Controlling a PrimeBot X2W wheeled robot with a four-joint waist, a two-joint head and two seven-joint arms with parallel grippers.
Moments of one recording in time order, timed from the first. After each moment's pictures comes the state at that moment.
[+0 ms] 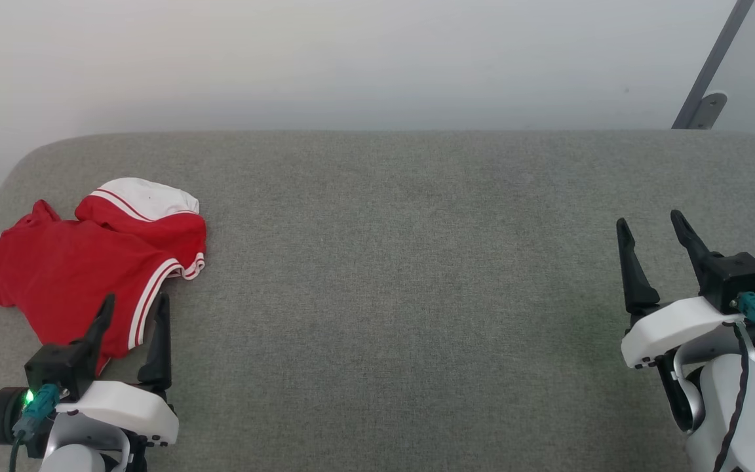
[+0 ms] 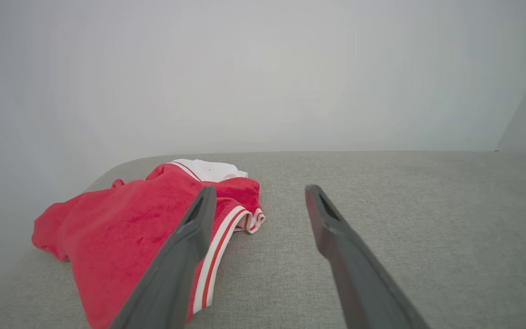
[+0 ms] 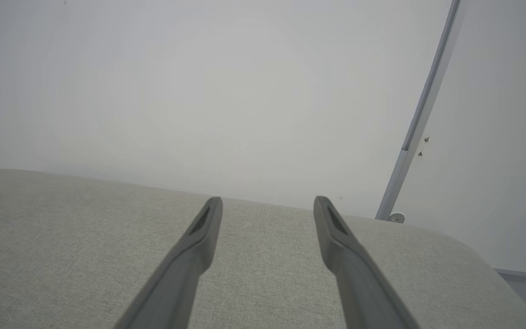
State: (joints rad) left arm -0.14 0.23 0.02 0.35 -0.22 -0.13 -0.25; right arm -0.33 -0.16 -0.04 0.45 0.08 0.13 -0.25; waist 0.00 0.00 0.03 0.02
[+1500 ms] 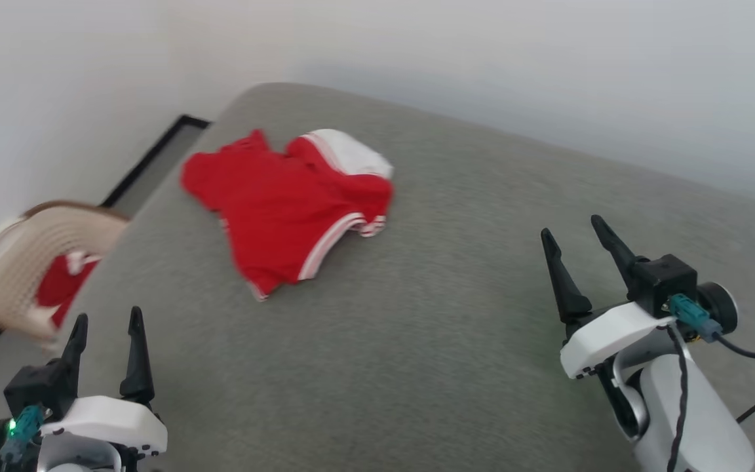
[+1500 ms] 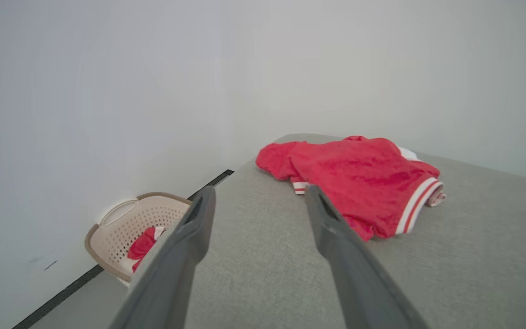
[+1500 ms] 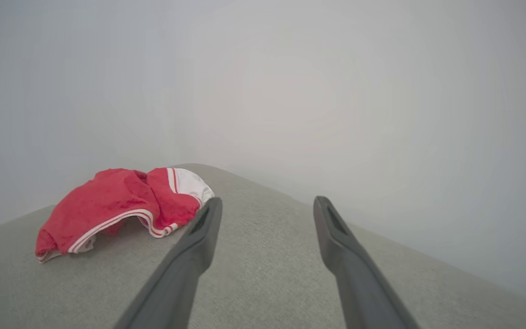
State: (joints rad) left arm -0.11 0.14 0.16 0.35 -0.15 -0.11 -0.26; right arm -0.36 -0.12 0.14 0.48 0.15 0.13 -0.26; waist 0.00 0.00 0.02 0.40
